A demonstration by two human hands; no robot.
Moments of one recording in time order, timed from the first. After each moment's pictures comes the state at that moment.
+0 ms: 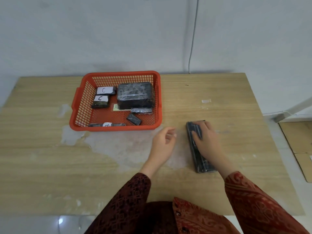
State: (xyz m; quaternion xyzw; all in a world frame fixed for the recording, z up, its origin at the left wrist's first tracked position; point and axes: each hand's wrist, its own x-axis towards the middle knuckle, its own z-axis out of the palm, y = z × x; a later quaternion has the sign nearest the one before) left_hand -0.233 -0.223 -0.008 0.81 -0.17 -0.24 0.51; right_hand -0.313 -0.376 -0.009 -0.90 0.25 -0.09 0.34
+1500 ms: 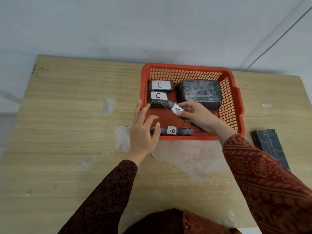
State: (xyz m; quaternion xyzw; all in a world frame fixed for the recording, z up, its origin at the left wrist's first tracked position) left_hand -0.005 0.010 -0.050 0.86 -0.30 0.05 0.42; right_hand -0.047 -0.201 -0.005 -0.75 0.26 0.15 0.60
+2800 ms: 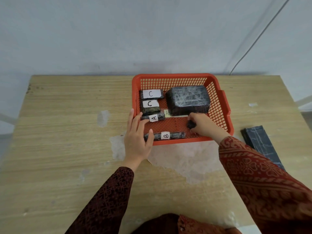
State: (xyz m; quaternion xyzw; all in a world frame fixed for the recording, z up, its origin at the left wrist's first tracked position) left_hand -0.008 0.013 -0.051 0.86 -0.30 0.04 0.40; right_hand -0.083 -0.236 -0.024 -0.94 0.23 0.18 0.20
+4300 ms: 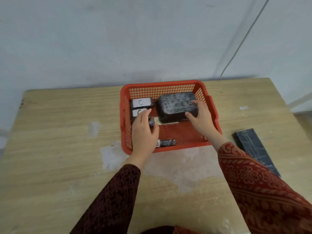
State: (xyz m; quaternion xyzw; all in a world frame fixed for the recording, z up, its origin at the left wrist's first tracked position) left_hand -0.010 -0.055 -0.015 0.87 -0.27 -0.03 0.42; right_hand -0.088 -0.254 -0.008 -0.86 0.34 -0.12 0.36
